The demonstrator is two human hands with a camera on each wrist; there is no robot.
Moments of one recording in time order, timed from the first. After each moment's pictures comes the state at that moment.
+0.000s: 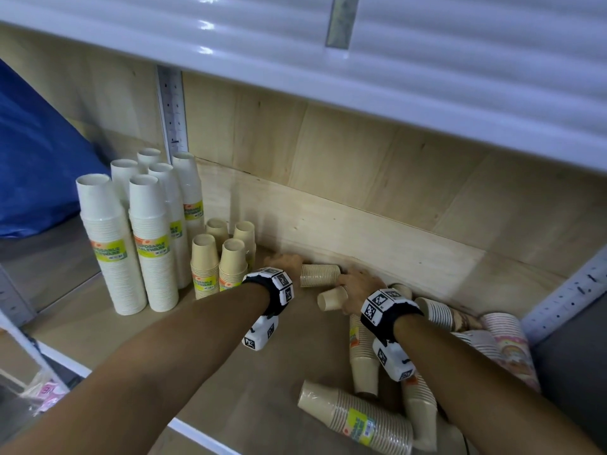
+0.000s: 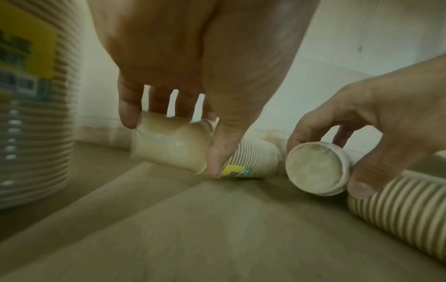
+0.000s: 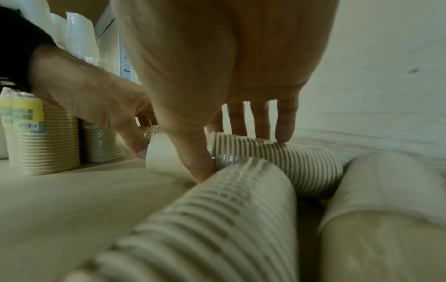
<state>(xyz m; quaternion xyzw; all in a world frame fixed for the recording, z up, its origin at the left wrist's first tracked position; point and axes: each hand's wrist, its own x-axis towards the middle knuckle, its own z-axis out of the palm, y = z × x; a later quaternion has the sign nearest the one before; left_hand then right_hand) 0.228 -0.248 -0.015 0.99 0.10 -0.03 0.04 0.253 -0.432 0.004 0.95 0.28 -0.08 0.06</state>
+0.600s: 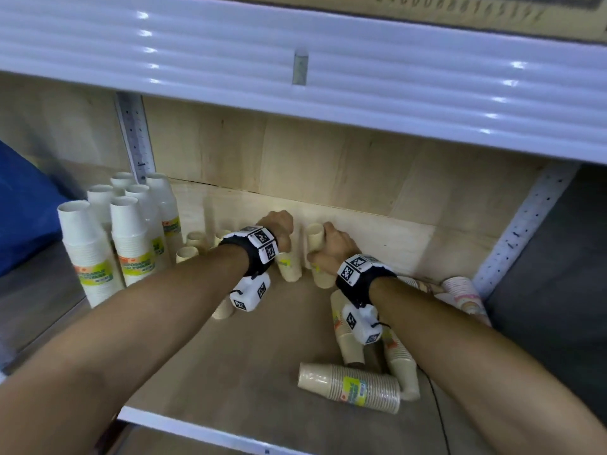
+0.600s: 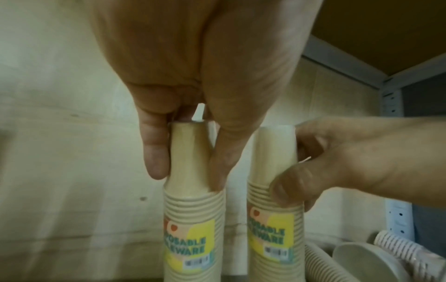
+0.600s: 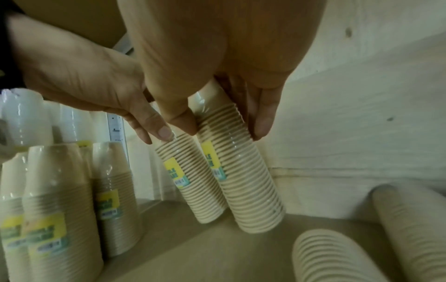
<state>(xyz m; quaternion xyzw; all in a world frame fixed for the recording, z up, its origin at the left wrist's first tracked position) 0.219 -0.247 0.094 0.98 0.02 0.02 0.18 0.208 -0.412 0.079 0.96 0.15 0.03 -0.22</state>
